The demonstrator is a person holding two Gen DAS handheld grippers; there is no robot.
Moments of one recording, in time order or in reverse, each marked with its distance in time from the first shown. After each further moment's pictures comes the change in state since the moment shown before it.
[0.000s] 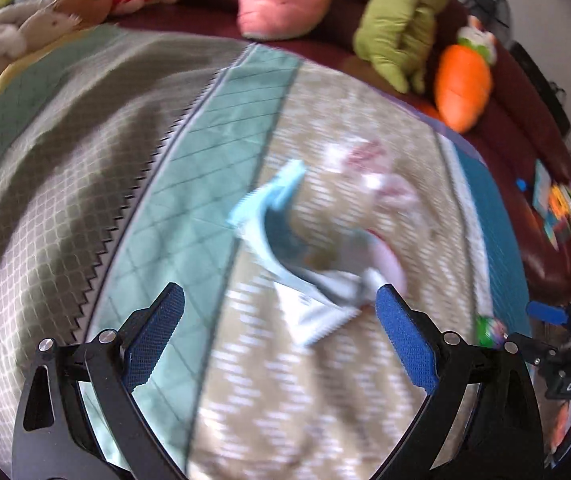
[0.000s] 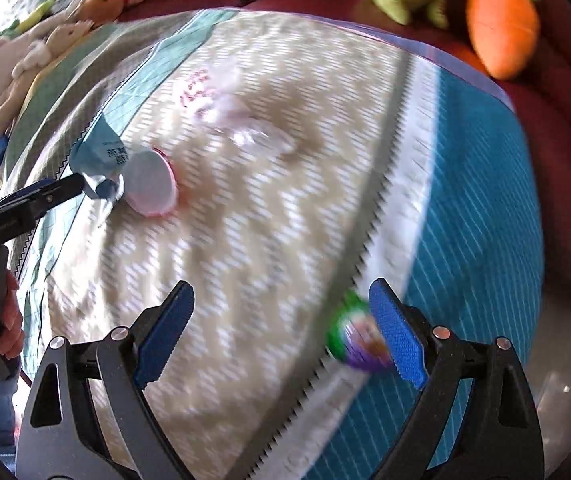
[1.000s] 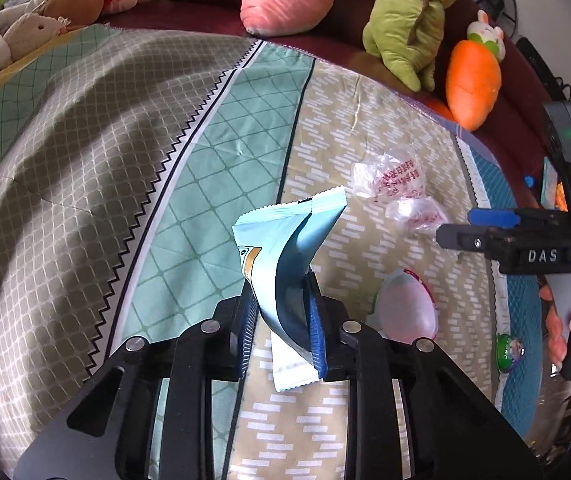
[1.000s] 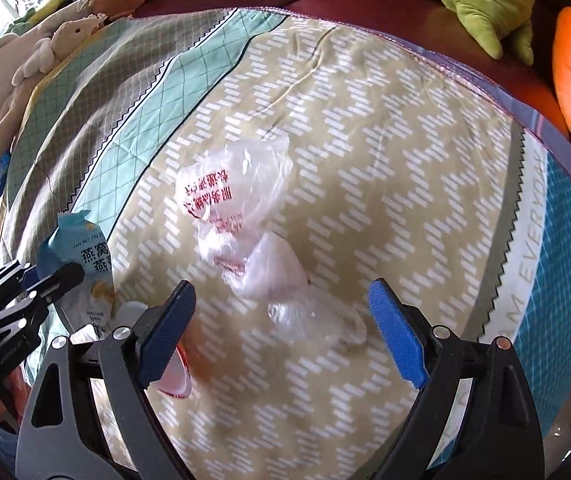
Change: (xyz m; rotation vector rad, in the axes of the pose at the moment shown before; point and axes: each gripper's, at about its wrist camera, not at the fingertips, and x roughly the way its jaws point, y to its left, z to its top) left arm 0.028 0.013 0.032 0.031 0.020 0.003; right arm 0.085 0.024 0.131 -0.094 0.048 0.129
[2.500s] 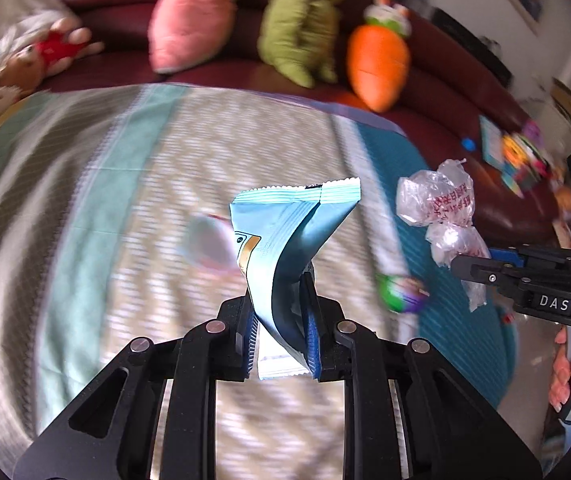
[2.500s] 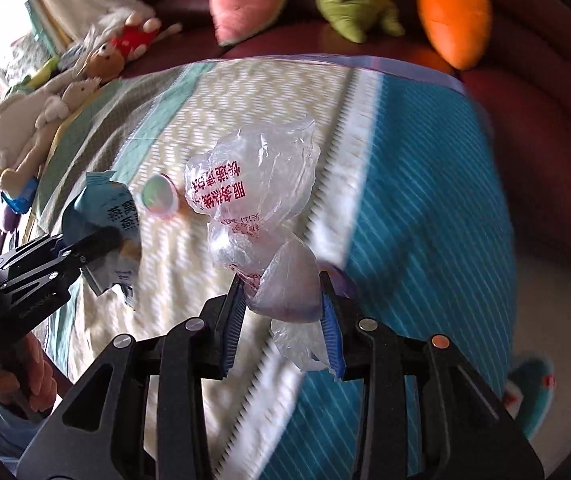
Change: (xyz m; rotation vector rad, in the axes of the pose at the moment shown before) left arm -0.085 -0.138 -0.075 0.216 -0.079 -0.132; right arm -0.165 -0.057 -0.218 0.239 -0.206 -0.055
